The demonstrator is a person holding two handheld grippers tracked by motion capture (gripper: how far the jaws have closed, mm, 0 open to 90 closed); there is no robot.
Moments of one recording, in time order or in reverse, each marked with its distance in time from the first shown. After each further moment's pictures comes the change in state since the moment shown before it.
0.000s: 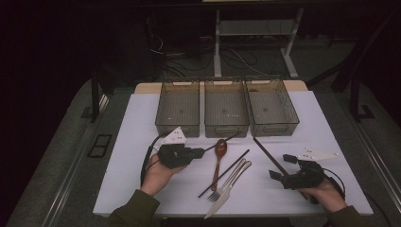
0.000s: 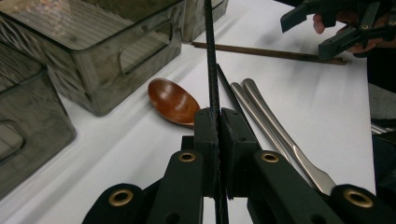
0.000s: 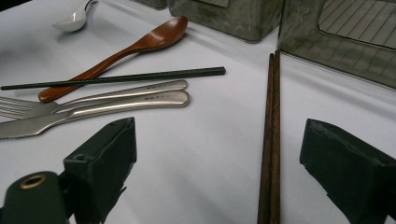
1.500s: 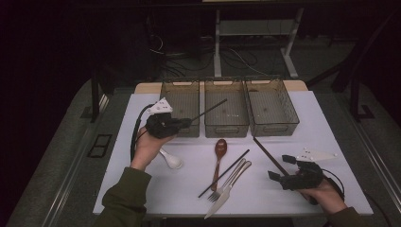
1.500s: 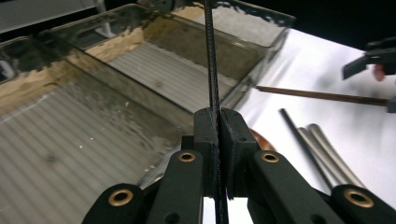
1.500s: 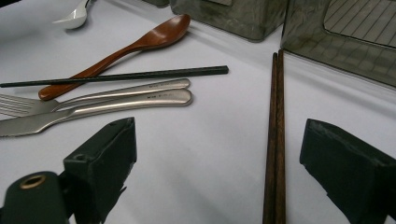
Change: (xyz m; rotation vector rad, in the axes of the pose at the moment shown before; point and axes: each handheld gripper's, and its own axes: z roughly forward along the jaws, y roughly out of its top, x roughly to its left) left arm 0.067 0.042 -0.025 -0.068 0.125 -0.003; right arm 0.004 0.000 0.001 0.009 -0.001 -0.004
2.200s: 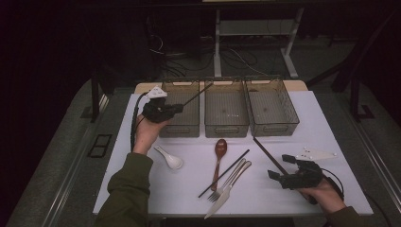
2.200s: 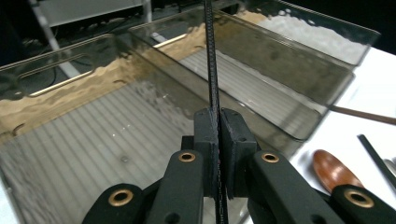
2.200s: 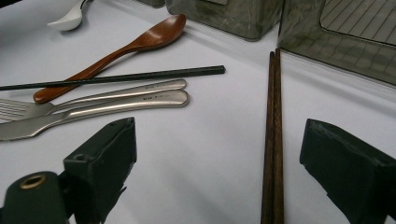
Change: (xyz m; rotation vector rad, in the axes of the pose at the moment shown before) left arm 0.055 0.005 0.015 -0.012 0.143 -0.089; right arm -0.002 0.000 0.002 -0.003 -0.008 0.006
